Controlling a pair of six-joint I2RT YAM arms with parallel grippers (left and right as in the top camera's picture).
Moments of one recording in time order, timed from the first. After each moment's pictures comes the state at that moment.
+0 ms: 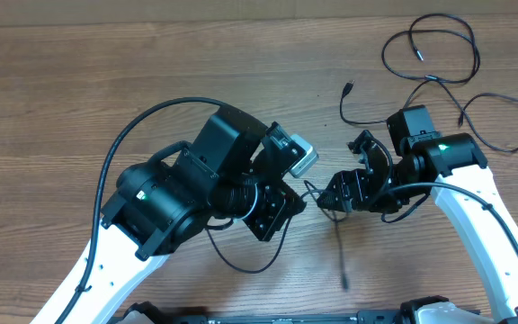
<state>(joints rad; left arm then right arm) -0.72 1.31 1.57 -1.17 0.52 -0.13 0.19 1.39 1.12 -1.23 -0.62 0.06</state>
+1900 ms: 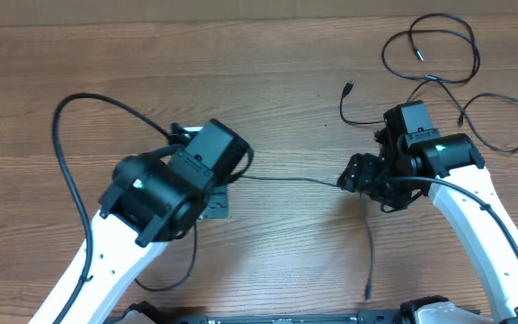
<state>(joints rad) -0.64 1.32 1.57 -1.57 -0.26 -0.70 0.20 1.39 1.12 -1.12 -0.27 0.50</state>
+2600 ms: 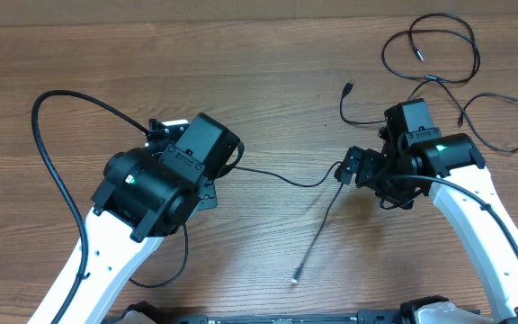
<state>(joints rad) -0.61 1.32 1.57 -1.58 -0.36 -0.77 0.20 1.39 1.12 -1.09 -0.24 0.56</state>
